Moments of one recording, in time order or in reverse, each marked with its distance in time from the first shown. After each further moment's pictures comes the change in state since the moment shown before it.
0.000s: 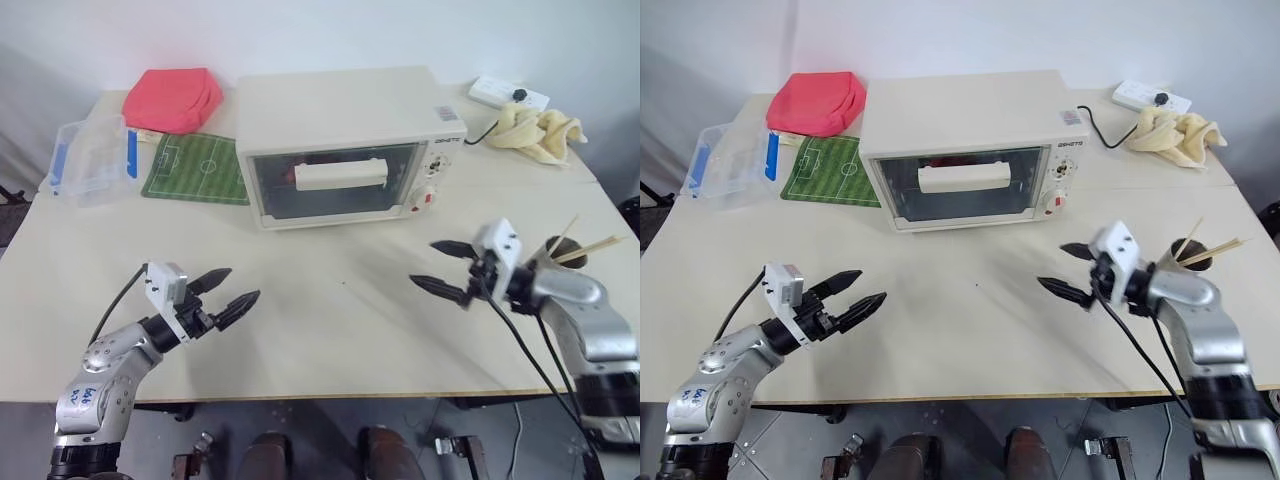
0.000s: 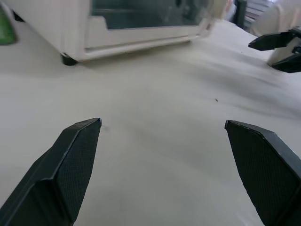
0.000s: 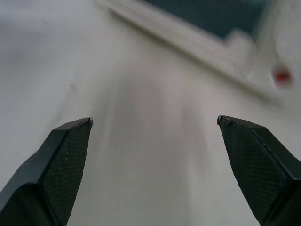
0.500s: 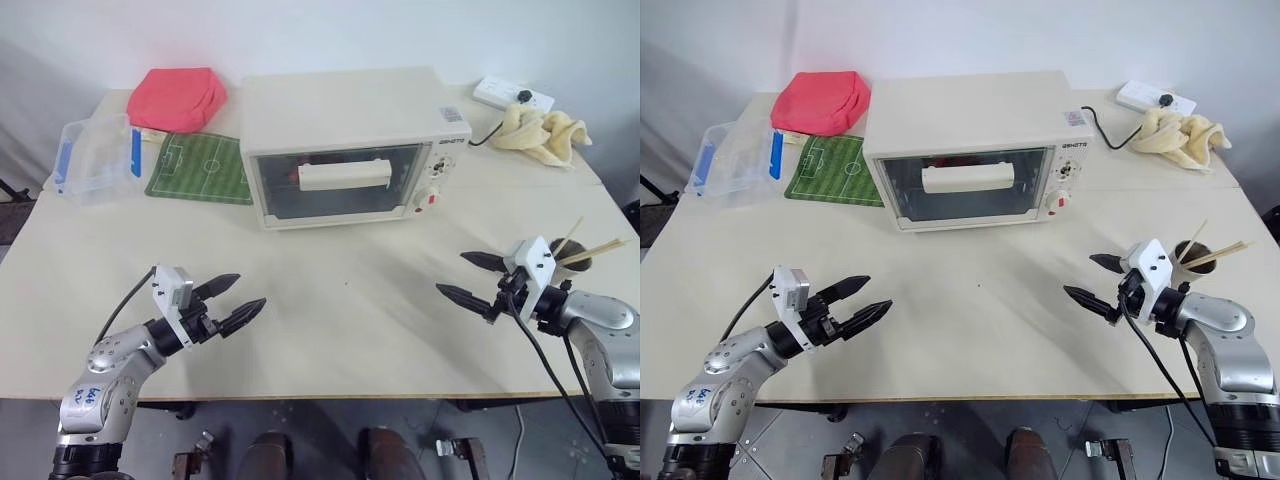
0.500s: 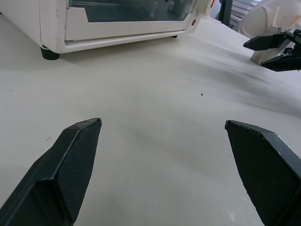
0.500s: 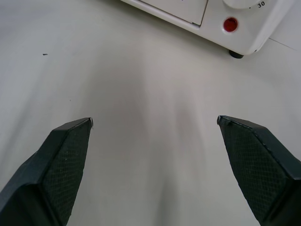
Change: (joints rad) left arm 0.005 0.026 -0.047 0.076 0.036 -0.043 -0.112; right arm 0.289 -0.082 -0.165 -0.011 -0.008 -0.131 -0.034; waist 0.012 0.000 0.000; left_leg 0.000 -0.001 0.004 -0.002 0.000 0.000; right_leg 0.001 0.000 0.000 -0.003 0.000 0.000
